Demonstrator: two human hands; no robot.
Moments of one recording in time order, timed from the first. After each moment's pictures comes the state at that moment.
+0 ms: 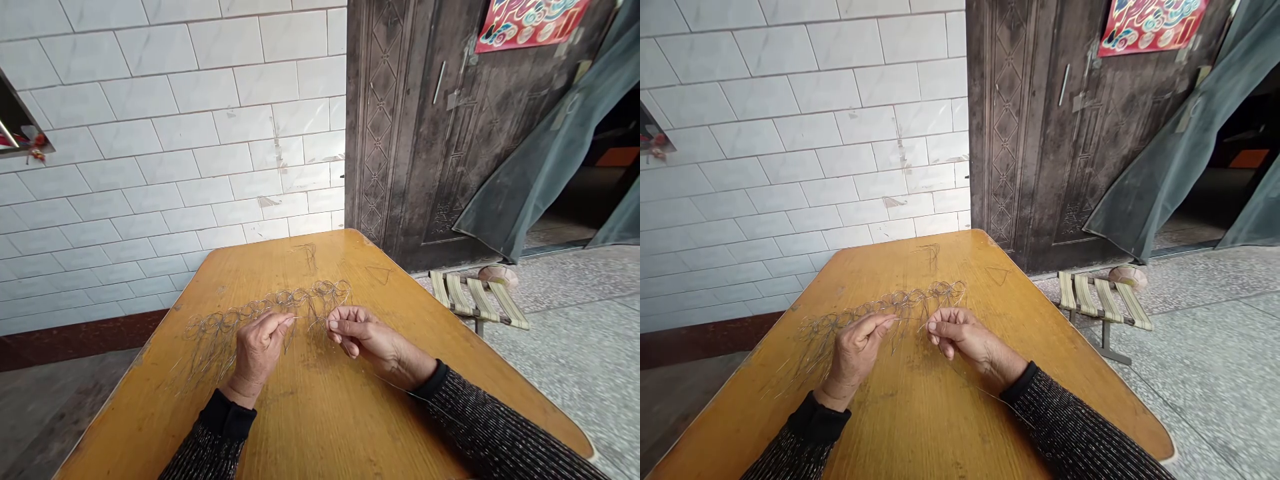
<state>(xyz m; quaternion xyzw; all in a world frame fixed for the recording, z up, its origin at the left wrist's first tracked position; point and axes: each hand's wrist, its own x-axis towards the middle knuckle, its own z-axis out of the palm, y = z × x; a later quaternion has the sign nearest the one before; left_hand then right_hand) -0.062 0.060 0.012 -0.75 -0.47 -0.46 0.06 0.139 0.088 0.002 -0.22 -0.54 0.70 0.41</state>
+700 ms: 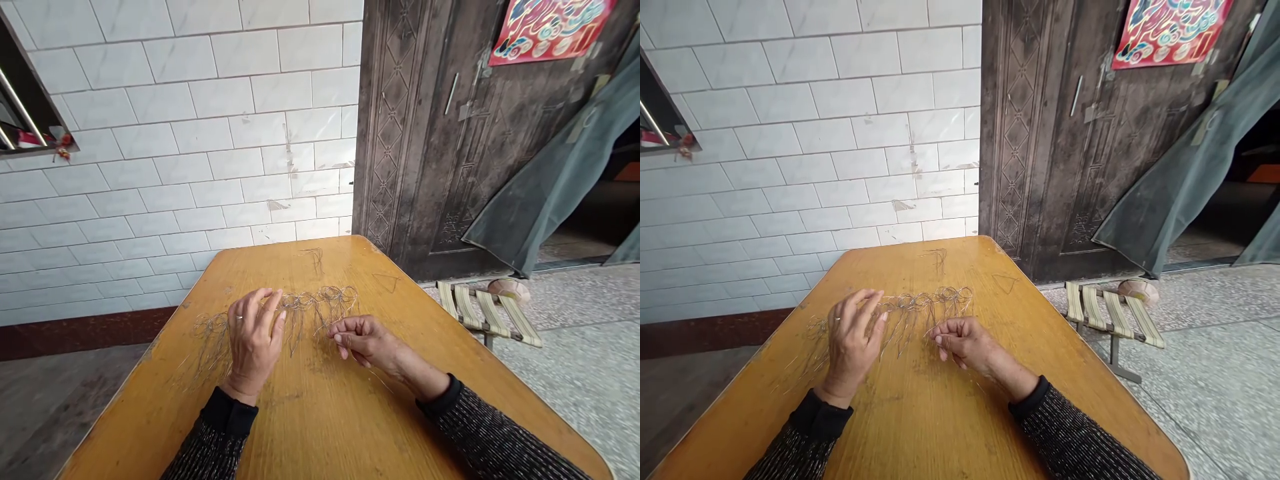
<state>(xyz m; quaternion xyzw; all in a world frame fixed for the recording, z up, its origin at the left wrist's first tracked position) -0.074 0.059 0.019 -0.69 -0.48 -0.45 0.30 0.138 0.090 0.000 -0.33 -0.62 0.62 0.36</state>
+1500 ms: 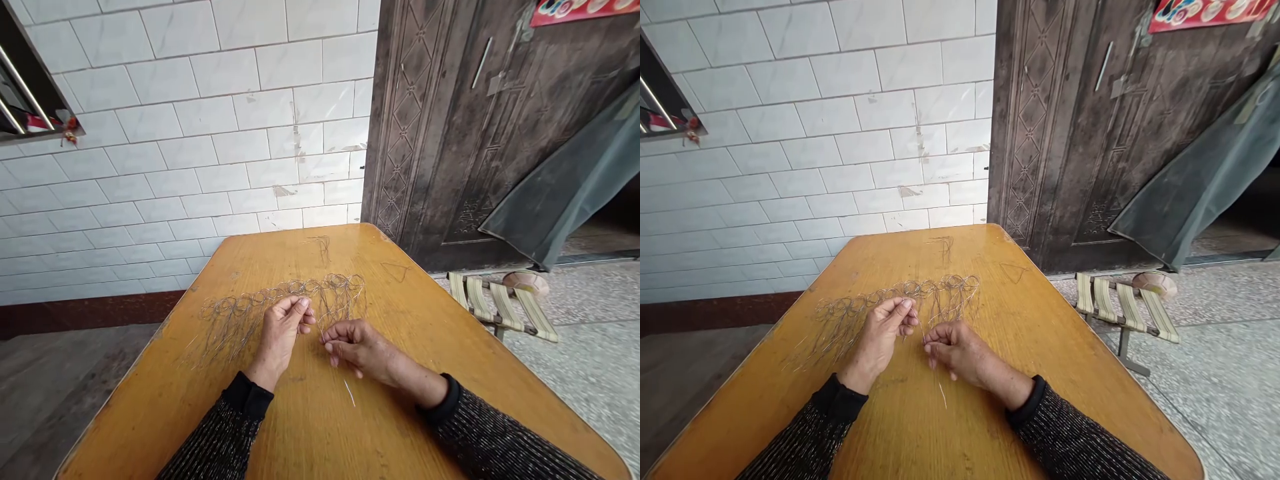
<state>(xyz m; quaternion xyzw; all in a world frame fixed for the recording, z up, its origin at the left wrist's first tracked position) -0.032 0.062 0.006 -0.48 -0.46 -0.59 -0.45 0.121 0.070 -0.004 -0.36 -0.68 0.58 0.27</state>
